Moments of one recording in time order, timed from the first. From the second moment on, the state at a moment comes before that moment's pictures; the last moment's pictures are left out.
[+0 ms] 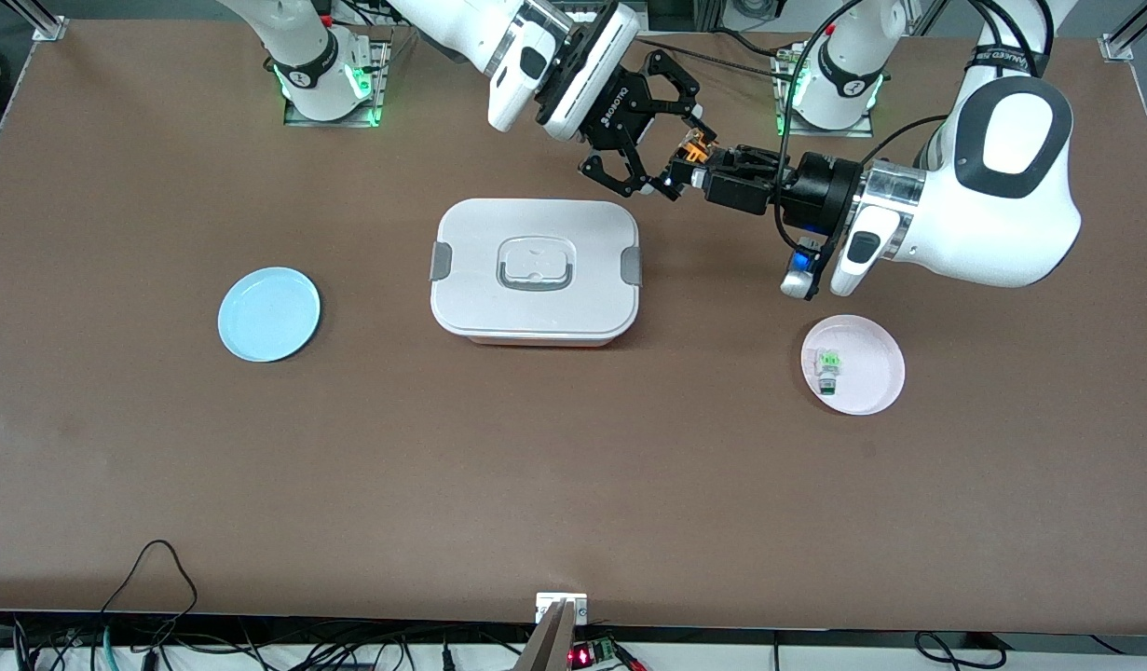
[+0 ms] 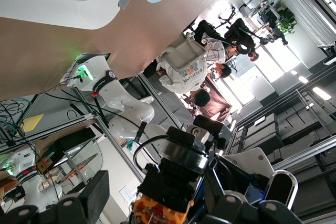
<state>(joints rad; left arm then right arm) 0.22 0.21 -0.49 -1.74 -1.28 1.55 -0.53 0.19 0.33 0.82 -1.71 0.35 3.01 -0.17</state>
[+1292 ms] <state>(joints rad) 0.34 0.19 -0.48 -1.75 -1.30 1.54 -0.52 0.20 0.35 0.82 -1.69 0.35 3.02 -0.13</state>
